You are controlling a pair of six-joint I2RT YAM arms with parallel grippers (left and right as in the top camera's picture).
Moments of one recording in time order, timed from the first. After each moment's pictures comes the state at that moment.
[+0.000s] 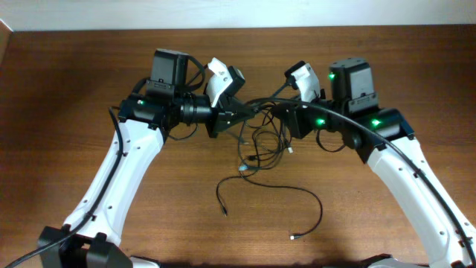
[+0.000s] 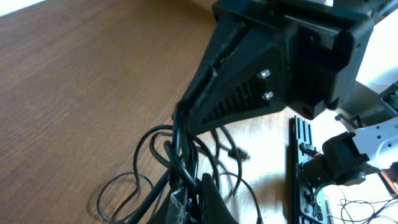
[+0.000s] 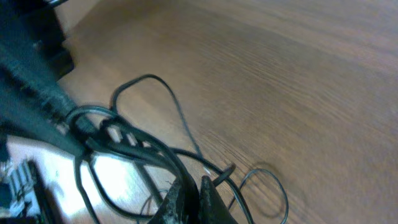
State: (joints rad) left arm -0.25 1.56 1.37 -0.69 1.00 0.39; right arm 0.31 1.44 1.27 -0.60 -0.54 0.00
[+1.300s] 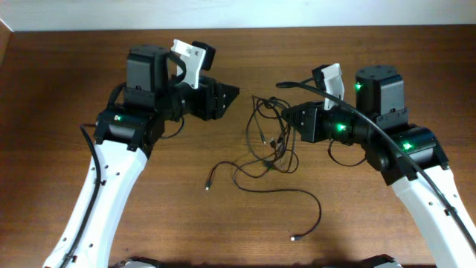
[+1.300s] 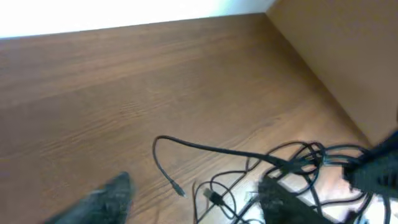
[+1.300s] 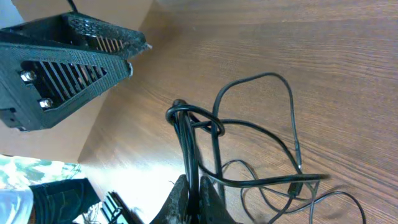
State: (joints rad) left arm -0.22 1.42 1.38 -0.61 0.58 -0.07; right arm 0.28 1.27 1.27 -0.68 -0.64 0.35
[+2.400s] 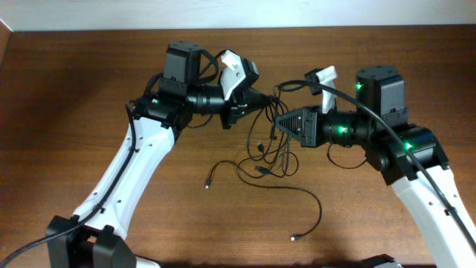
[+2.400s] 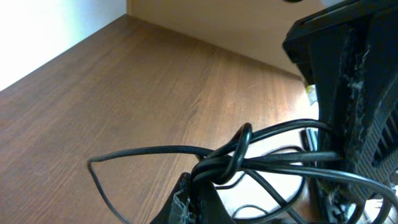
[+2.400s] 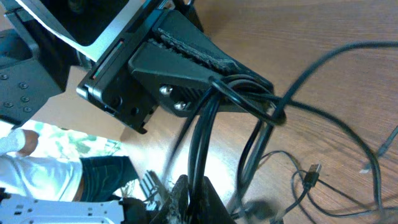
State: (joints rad) left arm -0.31 1.60 1.38 -0.44 1.03 0.36; right arm 0.28 1.27 1.27 -0.68 -0.83 0.36
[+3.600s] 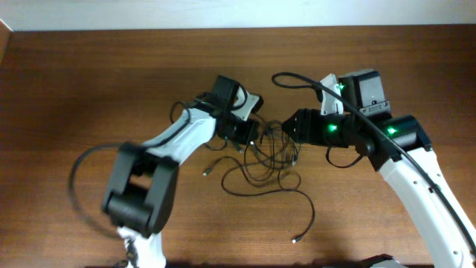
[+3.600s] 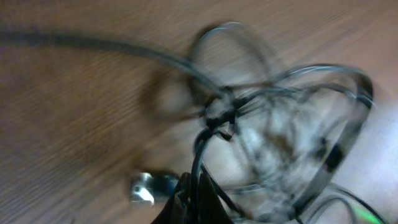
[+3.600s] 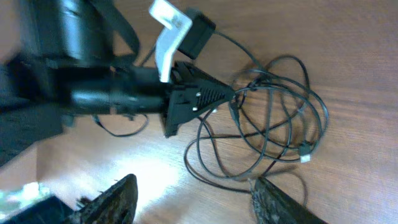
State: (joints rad) left arm -0.41 2.03 1.30 -0.49 0.49 -0.07; right arm 0.29 1.37 1.28 -0.88 -0.41 0.46
